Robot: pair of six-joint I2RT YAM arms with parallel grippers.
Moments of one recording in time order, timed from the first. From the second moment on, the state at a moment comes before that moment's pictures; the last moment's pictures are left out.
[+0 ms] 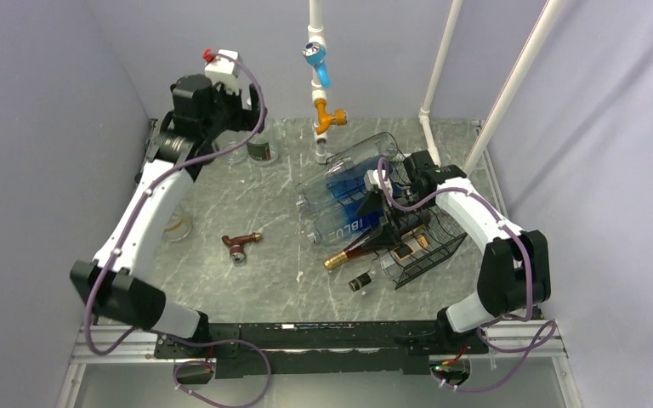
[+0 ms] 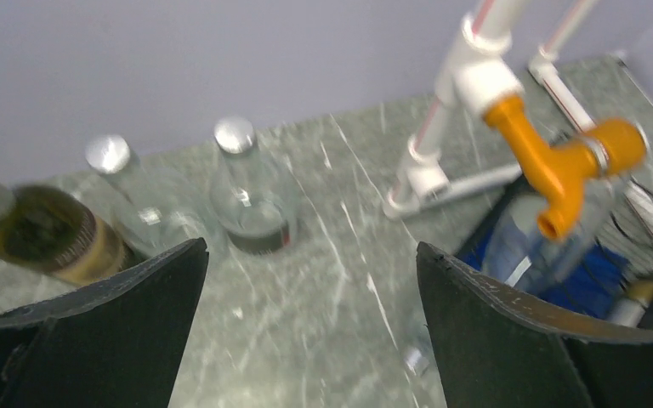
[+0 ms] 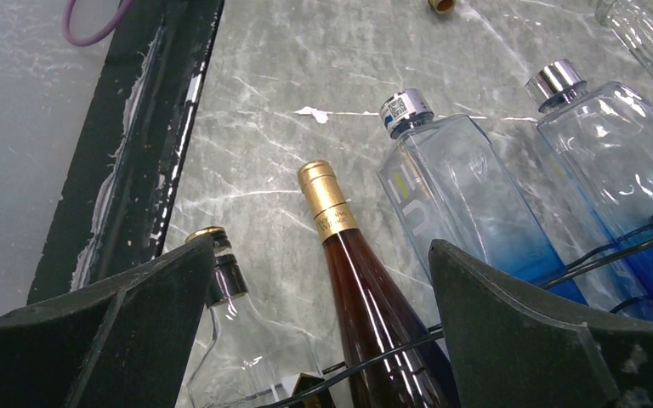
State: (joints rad) left arm -0.29 1.49 1.64 -0.38 0.01 -0.05; right arm 0.27 1.50 1.13 -0.96 -1.18 -1.17
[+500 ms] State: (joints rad) left arm -0.28 1.02 1.13 -0.30 0.28 -0.17; right arm 0.26 1.40 1.11 -0.96 -1.09 -1.19
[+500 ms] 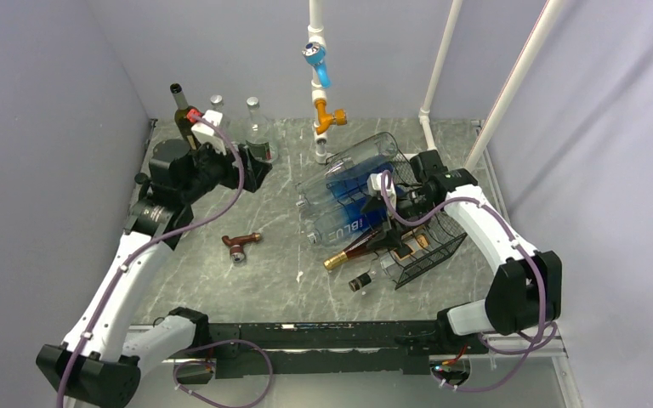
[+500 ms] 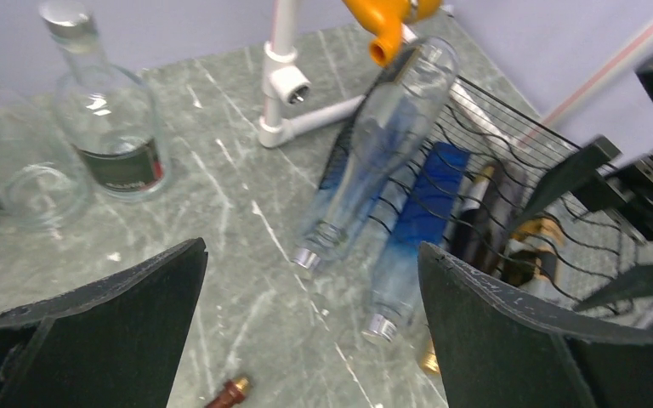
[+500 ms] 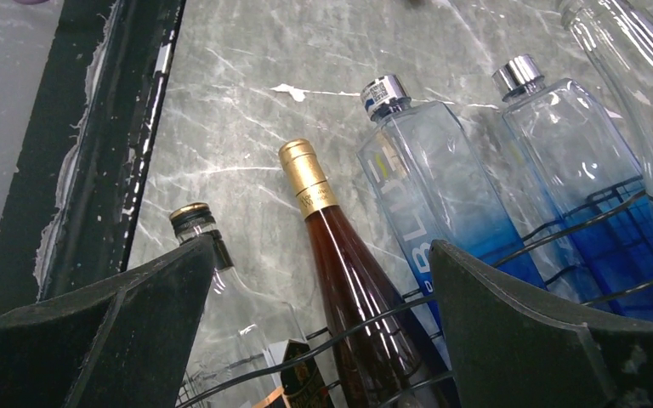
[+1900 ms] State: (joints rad) left arm -0.29 0.79 0.78 -0.21 0.63 -0.36; right arm -0.20 1.24 0.95 -0.85 -1.29 -1.11
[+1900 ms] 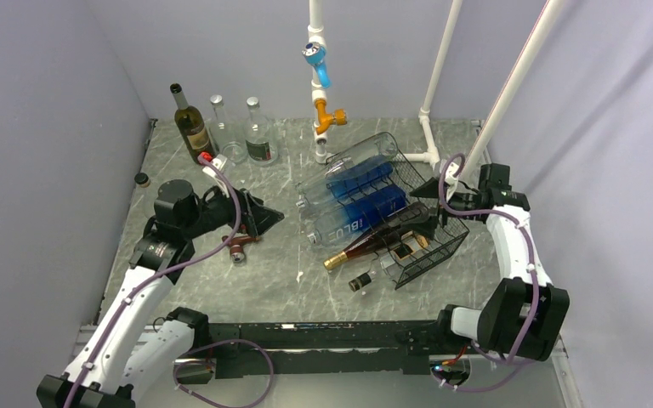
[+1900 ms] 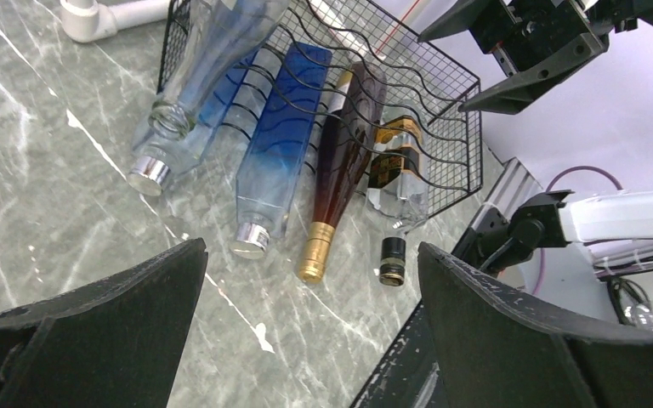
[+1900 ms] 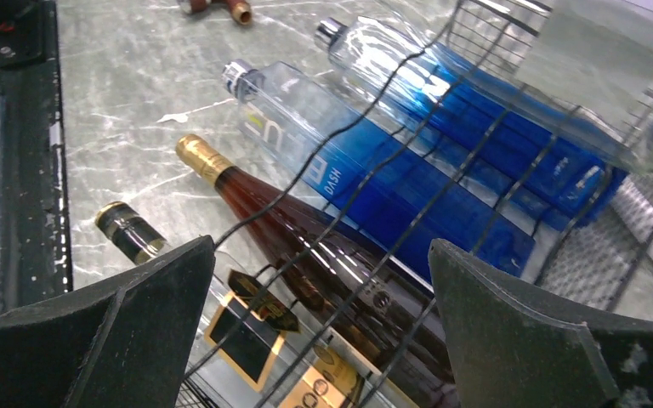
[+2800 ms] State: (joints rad) left arm -0.29 0.66 0.61 -0.16 0.53 -0.61; right arm -0.14 1.18 1.14 -0.90 -1.22 -1.00
